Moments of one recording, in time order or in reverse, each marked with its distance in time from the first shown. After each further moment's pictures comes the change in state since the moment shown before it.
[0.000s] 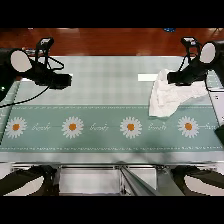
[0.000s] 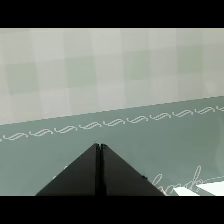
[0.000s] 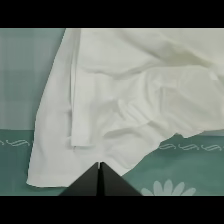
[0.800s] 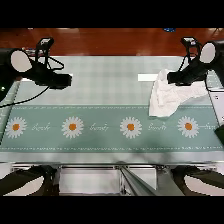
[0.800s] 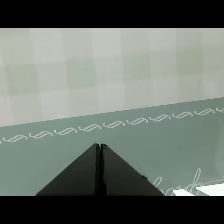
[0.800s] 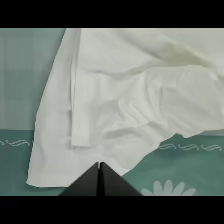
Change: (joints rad) left arm 0.000 -0.003 0.000 0.000 0.015 0.000; right arm 0.000 0.000 0.000 0.000 -0.003 0.000
